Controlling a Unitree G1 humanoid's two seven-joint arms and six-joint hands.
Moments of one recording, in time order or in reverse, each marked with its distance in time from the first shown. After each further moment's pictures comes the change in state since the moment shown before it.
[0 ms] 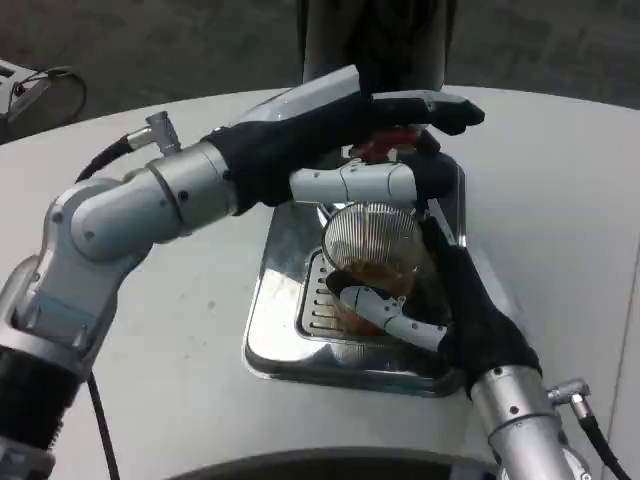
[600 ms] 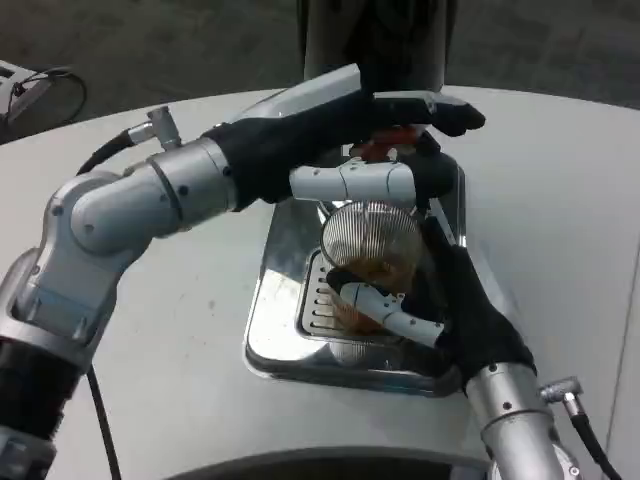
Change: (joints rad) left arm -0.024 0.001 -0.006 0.042 0.000 -0.023 -0.013; right arm -0.031 0.008 -0.002 0.075 0.010 -0.024 -0.052
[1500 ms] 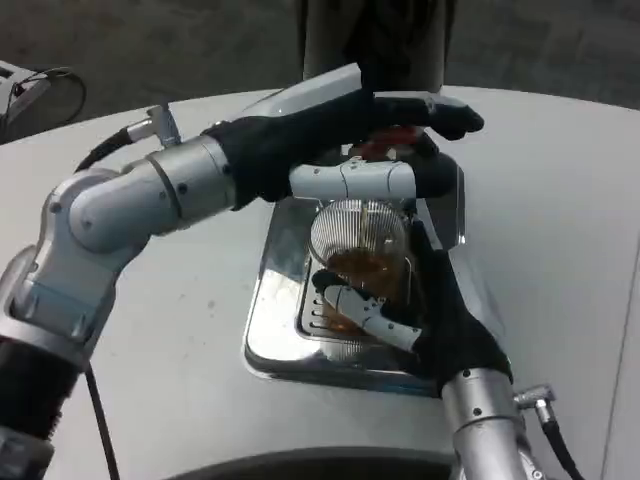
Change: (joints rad) left arm 0.000 0.007 0.000 -0.021 0.002 0.019 -0.010; right arm -0.020 0.046 0.046 0.070 -0.052 0.000 -0.094
